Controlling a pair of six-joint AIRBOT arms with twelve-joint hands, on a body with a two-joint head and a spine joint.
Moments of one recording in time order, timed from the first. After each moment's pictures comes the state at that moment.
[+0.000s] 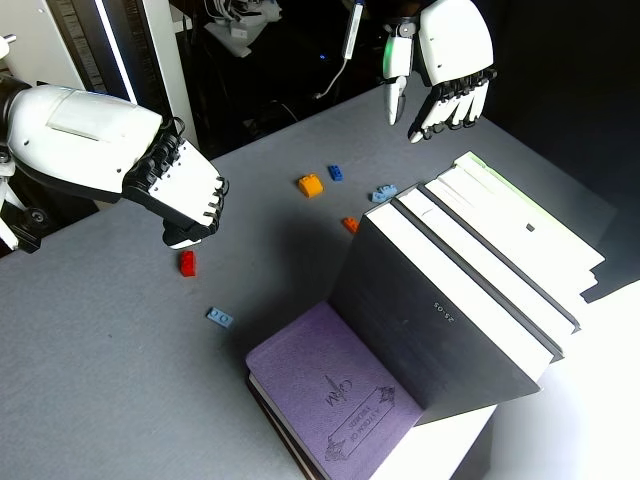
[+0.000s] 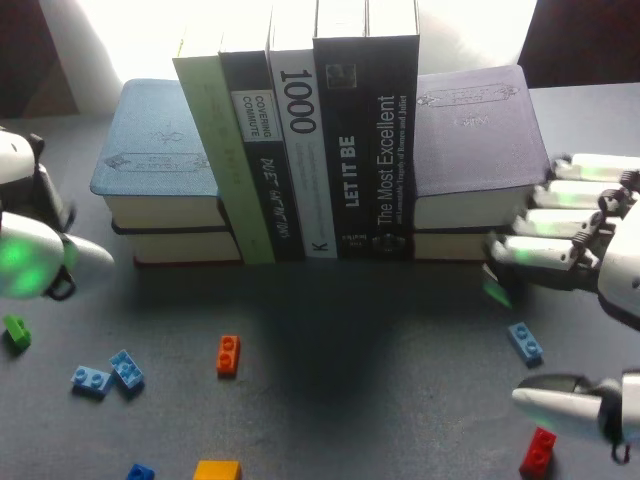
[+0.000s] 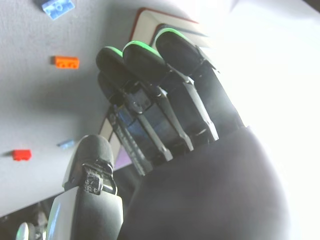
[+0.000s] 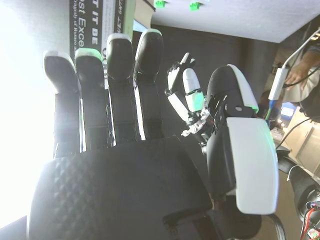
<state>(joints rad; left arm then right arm) -0.10 -0.53 0.66 0.64 0.70 0.39 -0.40 -0.55 0.49 0.07 0.50 -1.30</state>
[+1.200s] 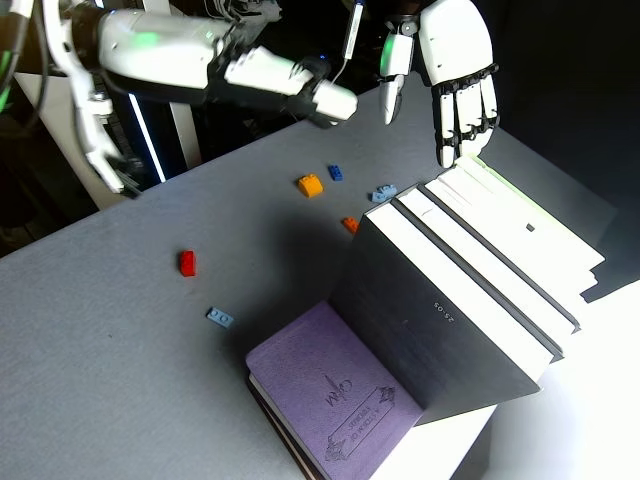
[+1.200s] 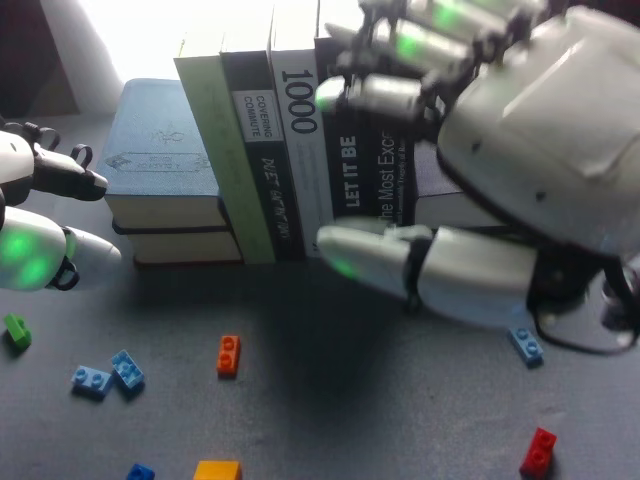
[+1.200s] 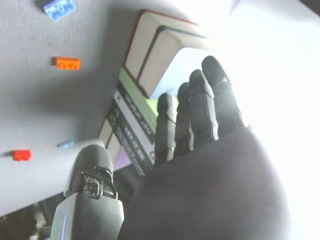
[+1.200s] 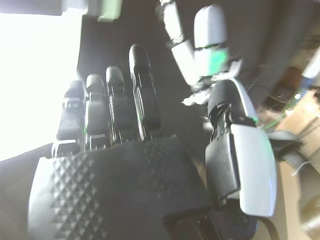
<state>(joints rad) -0.10 -0.53 0.66 0.64 0.69 0.38 -0.19 -0.86 0.49 0.49 0.79 -1.85</state>
